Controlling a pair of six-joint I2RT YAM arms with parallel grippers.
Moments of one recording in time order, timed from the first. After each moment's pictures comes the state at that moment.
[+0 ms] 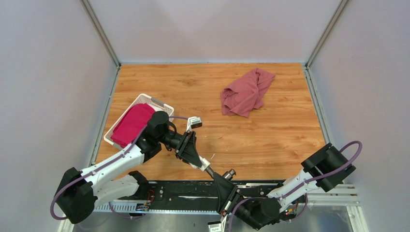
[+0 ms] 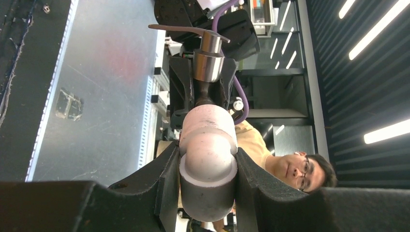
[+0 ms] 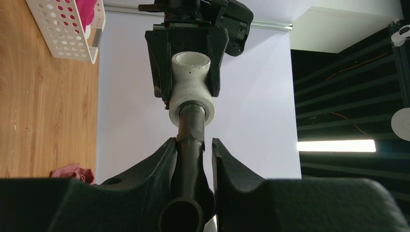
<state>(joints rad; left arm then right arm) -0.68 0.99 0.54 0.29 1.32 -1.31 2.15 1.31 0.31 1.41 1.08 -2.09</state>
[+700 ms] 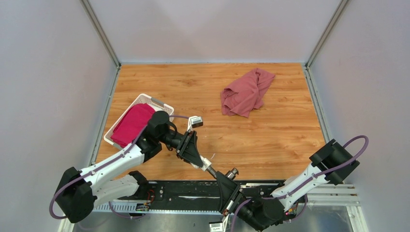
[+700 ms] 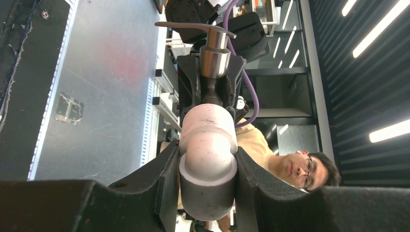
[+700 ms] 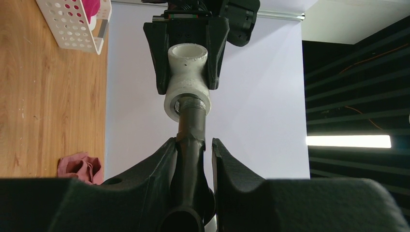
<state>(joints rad) -0.70 0.99 0.55 0.30 1.30 -1.31 2.18 1.21 0.35 1.24 1.16 -2.04</state>
